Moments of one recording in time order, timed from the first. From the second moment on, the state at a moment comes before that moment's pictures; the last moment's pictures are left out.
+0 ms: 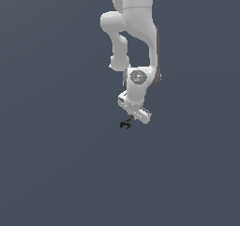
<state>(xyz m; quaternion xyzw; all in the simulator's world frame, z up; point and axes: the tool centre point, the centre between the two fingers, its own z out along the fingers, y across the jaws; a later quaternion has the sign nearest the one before) -0.089 0.072 0.018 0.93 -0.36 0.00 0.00</state>
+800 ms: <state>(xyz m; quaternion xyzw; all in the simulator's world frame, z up) -0.065 0.012 0.130 0.93 -0.36 0.00 0.00</state>
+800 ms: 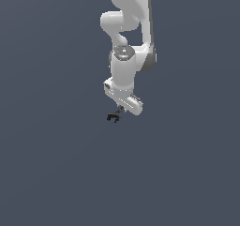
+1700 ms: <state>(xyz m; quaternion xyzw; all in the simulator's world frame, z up) -0.027 -0.073 0.291 0.93 -0.36 0.00 0.00</state>
